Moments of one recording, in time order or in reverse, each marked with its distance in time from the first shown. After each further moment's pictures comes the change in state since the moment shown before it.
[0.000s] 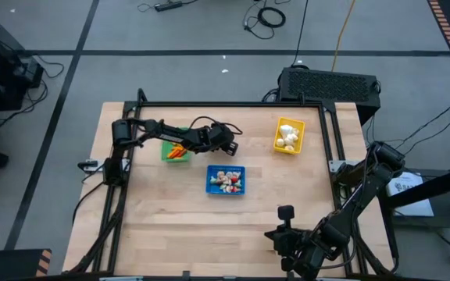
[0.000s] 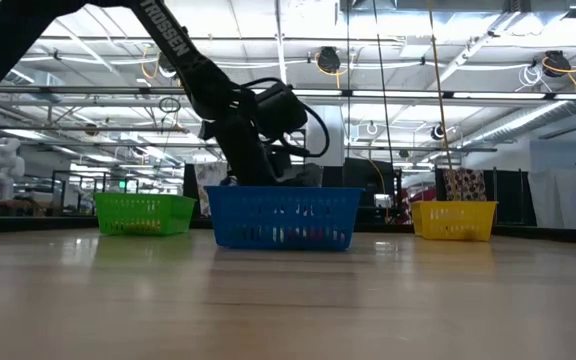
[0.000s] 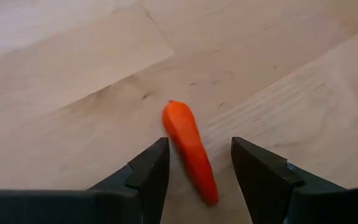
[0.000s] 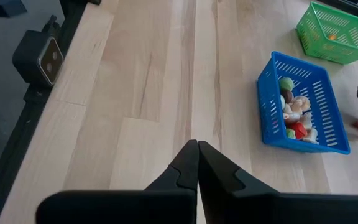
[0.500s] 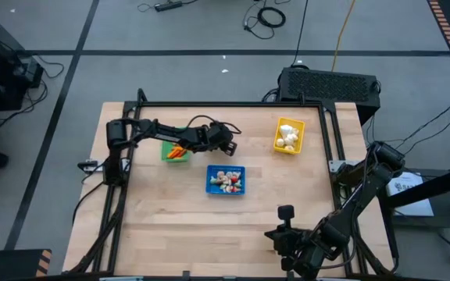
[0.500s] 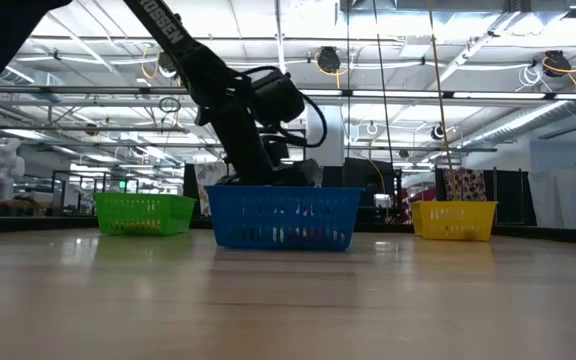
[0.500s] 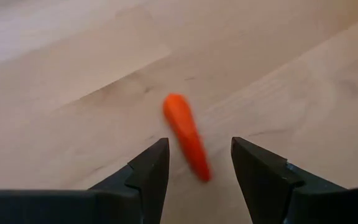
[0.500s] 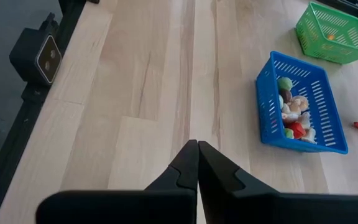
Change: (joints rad) left arm -0.012 -0.067 -0.001 -0.059 0.003 0.000; right arm 0.000 0.000 0.000 -0.006 0.000 -0.002
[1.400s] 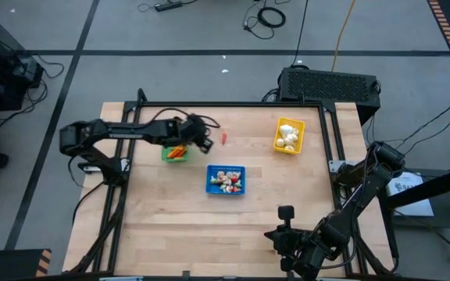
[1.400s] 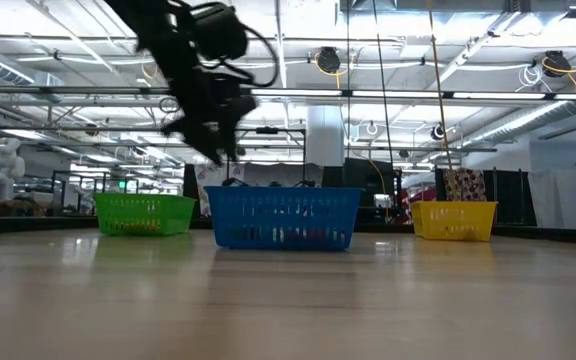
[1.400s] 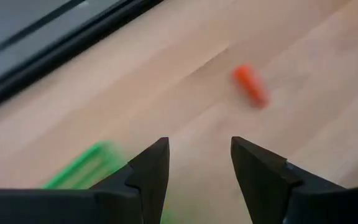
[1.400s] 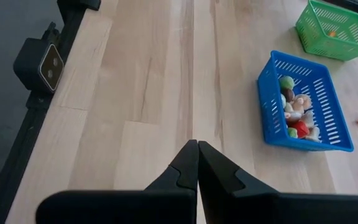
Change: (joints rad) left arm 0.010 -0.484 -0.159 -0.397 -0.037 0.153; right arm 0.000 0.000 0.000 0.013 0.002 0.032
